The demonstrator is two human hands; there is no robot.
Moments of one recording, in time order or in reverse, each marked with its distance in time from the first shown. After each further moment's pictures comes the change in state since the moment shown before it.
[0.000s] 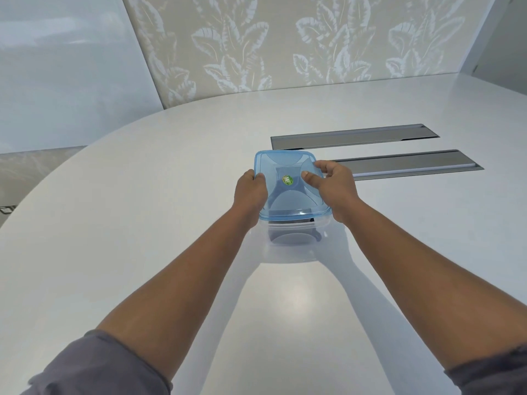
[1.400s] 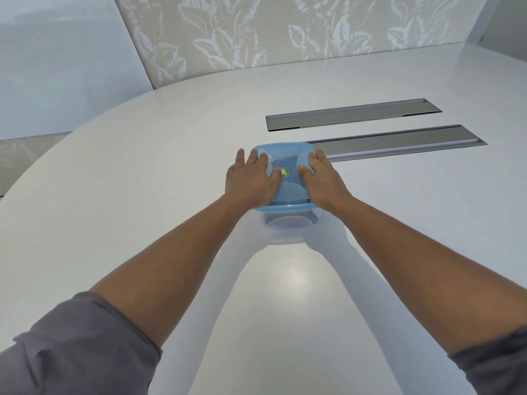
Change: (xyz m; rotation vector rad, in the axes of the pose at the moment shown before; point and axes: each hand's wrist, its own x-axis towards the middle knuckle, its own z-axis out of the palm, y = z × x) left_hand 0.005 -0.017 0.001 1.122 -0.132 0.410; right_hand -0.015 0.024 0.004 -0.610 -0.198 -0.201
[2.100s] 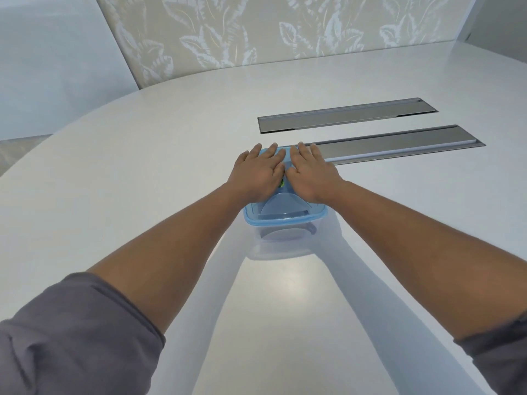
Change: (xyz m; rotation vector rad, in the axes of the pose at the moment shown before) left_hand 0.048 0.006 0.003 0.084 -0.089 0.263; right_hand 0.043 -0.010 -0.004 -0.475 -0.178 -0.073
